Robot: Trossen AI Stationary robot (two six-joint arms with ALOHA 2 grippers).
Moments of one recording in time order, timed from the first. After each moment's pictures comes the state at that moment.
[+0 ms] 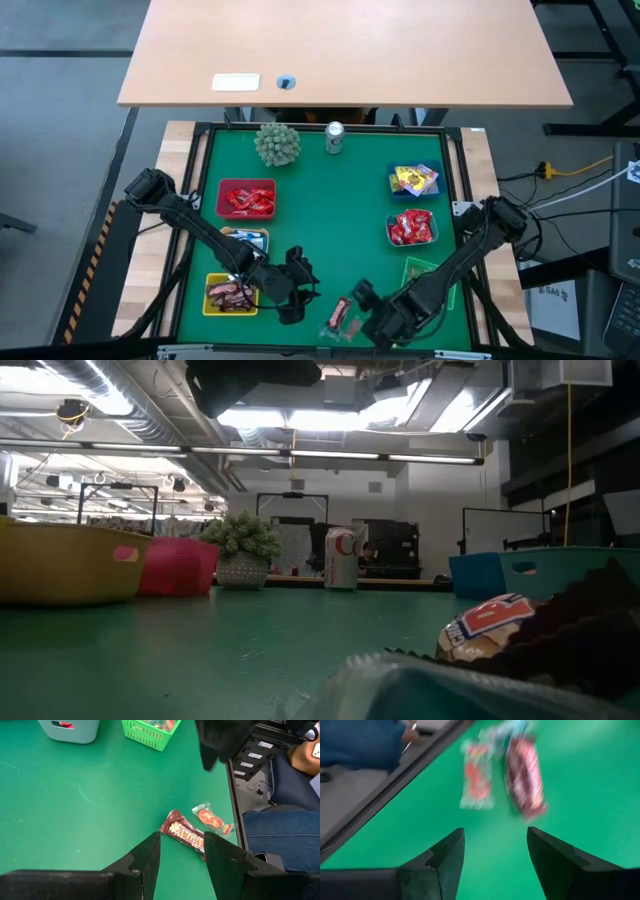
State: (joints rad) left arm -0.55 1.74 1.18 -0.11 -0.36 -0.59; right arm 0.74 1.90 1.55 -0.88 0.10 -0.11
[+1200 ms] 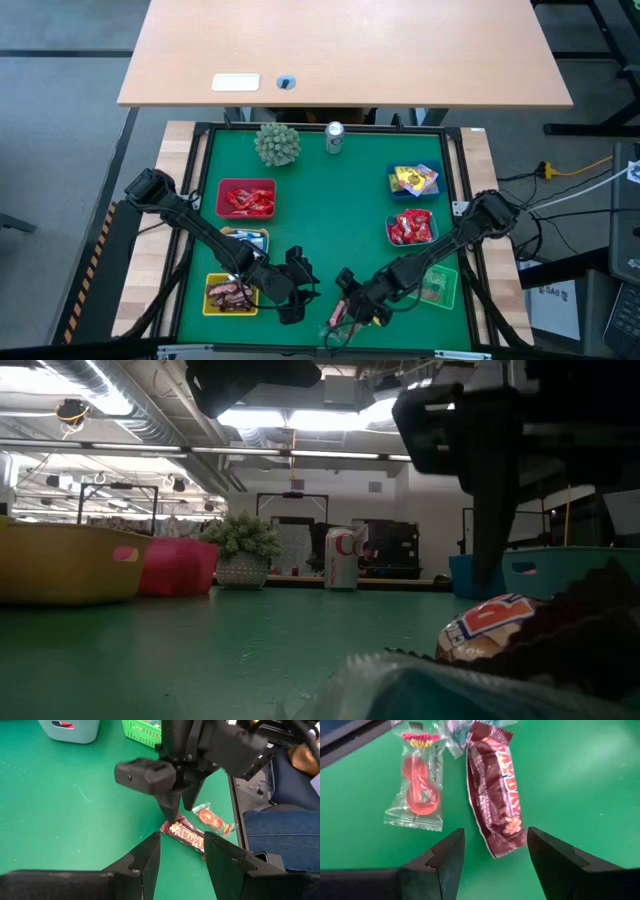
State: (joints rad) left arm -0.55 1.74 1.18 -0.11 -0.37 -0.59; right arm 0.59 1.91 1.19 -0.28 0.02 -0.35
